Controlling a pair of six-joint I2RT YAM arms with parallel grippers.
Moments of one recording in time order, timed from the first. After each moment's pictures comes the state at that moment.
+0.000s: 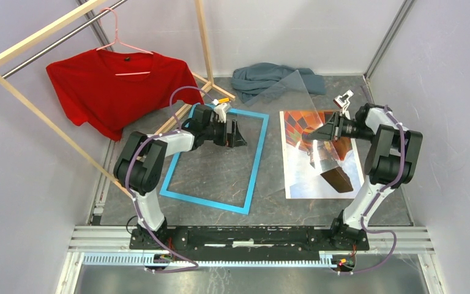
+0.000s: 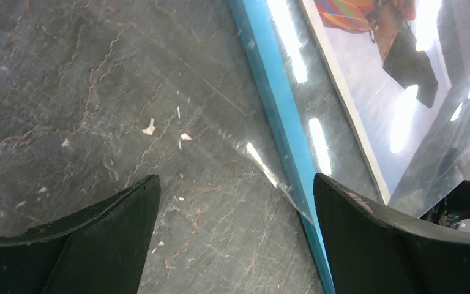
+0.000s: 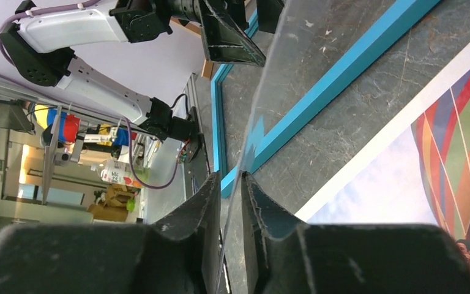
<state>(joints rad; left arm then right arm) -0.40 1.84 1.02 0.15 0.60 -0.29 -0.29 1.89 1.32 -1.25 -1.49 -0.84</state>
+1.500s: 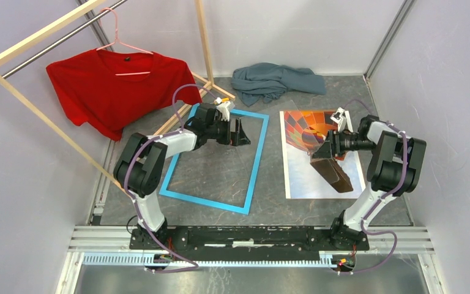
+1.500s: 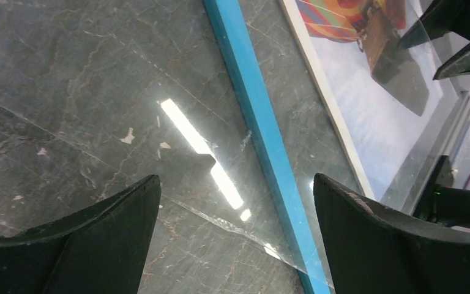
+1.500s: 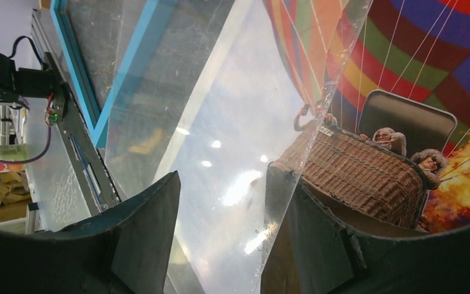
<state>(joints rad) -0.45 1.83 1.04 0.13 0.57 -0.34 -0.34 1.82 1.08 -0.86 -1.05 -0.71</state>
